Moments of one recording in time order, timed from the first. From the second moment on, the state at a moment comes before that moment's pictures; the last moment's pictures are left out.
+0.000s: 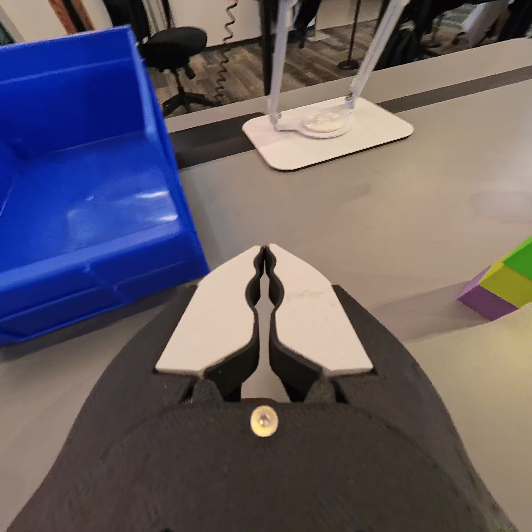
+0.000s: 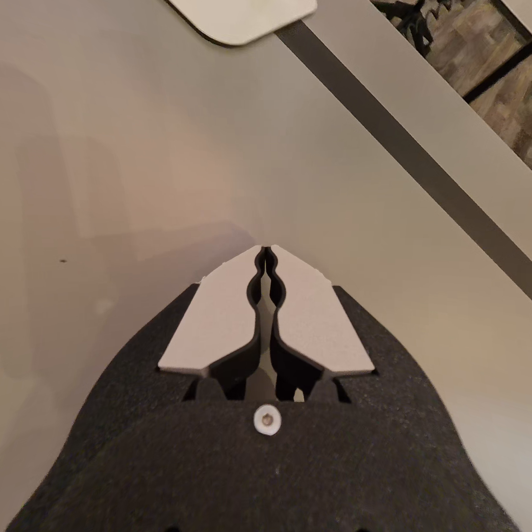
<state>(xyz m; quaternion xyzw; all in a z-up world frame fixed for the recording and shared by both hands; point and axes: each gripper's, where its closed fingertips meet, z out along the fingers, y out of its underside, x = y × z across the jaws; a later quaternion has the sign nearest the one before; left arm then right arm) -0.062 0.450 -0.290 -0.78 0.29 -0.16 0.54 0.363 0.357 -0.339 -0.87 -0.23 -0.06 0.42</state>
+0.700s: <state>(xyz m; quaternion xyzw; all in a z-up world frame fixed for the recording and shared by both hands) 0.116 0.365 -0.330 -0.82 0.37 -0.21 0.38 0.405 0.352 -0.339 -0.90 -0.13 -0.02 0.42</state>
